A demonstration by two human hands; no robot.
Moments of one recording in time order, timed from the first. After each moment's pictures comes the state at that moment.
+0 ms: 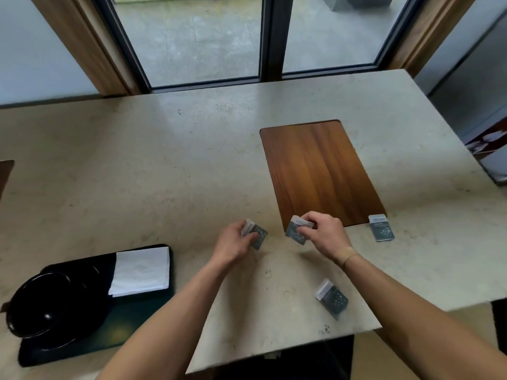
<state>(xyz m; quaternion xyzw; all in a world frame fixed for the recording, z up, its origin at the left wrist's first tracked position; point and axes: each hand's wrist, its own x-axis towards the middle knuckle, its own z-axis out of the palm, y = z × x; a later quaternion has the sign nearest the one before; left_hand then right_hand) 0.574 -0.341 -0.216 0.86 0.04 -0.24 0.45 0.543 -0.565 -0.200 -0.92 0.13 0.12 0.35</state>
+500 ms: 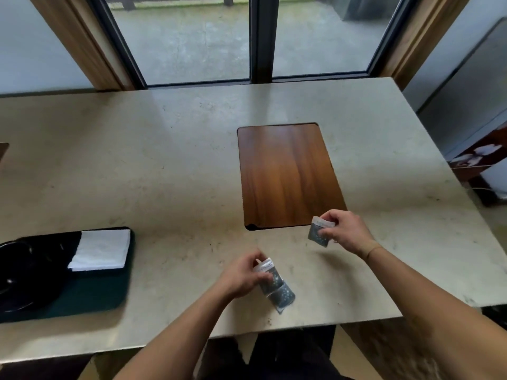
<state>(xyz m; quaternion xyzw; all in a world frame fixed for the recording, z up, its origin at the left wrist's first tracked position) 0.481 -0.448 -0.218 0.83 -0.02 -0.35 0.43 0.523 -0.716 -0.184 -0.91 0.15 0.17 0.35</state>
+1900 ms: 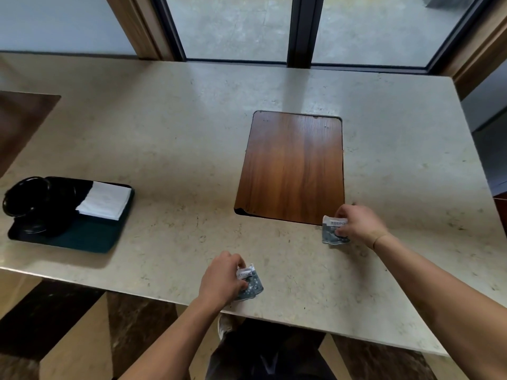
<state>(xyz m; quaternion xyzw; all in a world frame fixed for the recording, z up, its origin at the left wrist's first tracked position) 0.424 -0.502 -0.226 0.94 0.11 -0.23 0.23 0.583 -0.799 -0.219 -0.96 0.00 0.26 0.12</state>
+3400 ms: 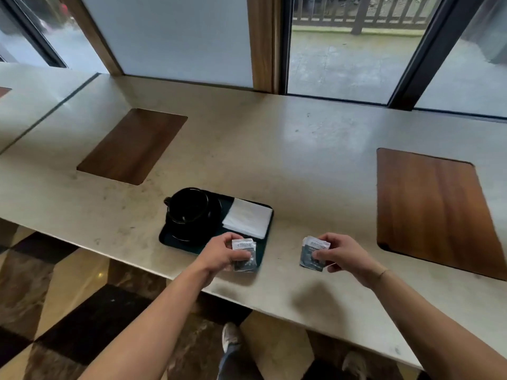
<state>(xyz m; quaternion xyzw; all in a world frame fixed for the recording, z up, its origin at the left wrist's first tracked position) 0.417 -0.141 -0.171 0.69 0.28 -0.18 0.64 0.505 -0.429 -0.174 -0.79 0.01 0.35 0.49</state>
